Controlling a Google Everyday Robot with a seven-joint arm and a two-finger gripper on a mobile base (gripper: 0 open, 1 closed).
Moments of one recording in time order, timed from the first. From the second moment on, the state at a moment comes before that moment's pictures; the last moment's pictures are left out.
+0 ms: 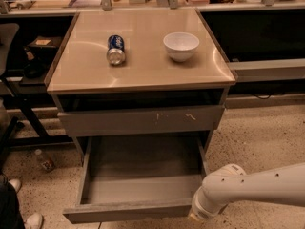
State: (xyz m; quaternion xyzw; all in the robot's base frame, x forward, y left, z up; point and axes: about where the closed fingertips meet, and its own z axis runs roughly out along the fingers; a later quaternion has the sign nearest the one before) arm 0.365 -0.151 0.415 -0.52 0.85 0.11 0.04
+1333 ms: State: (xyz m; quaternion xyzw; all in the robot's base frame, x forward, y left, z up) arm 0.404 -0.131 0.409 -0.53 0.84 0.10 0.06
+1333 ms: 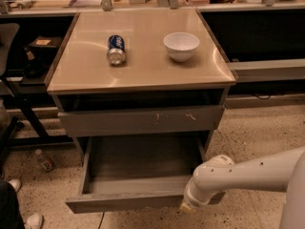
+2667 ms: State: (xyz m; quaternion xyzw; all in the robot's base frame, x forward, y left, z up) arm 0.422 -0.119 0.407 -0.54 0.83 0.10 0.07
